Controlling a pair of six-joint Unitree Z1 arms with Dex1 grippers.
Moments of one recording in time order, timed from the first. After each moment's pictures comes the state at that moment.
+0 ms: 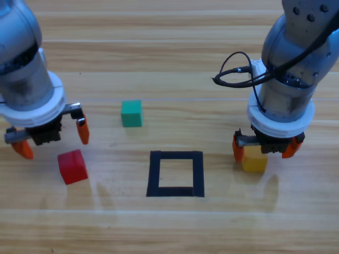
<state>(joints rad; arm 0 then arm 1) -0.56 1.86 -1.23 0.83 0.11 -0.97 0.82 2.15 -1.51 0.86 -0.09 0.73</state>
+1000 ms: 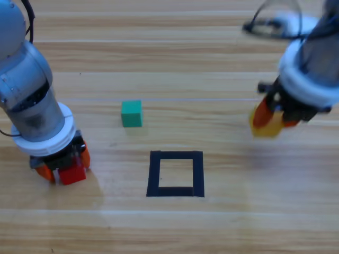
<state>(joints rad) -0.55 1.92 -1.05 0.57 0.07 -1.02 0.80 1.90 -1.43 0.82 -0.03 0.68</state>
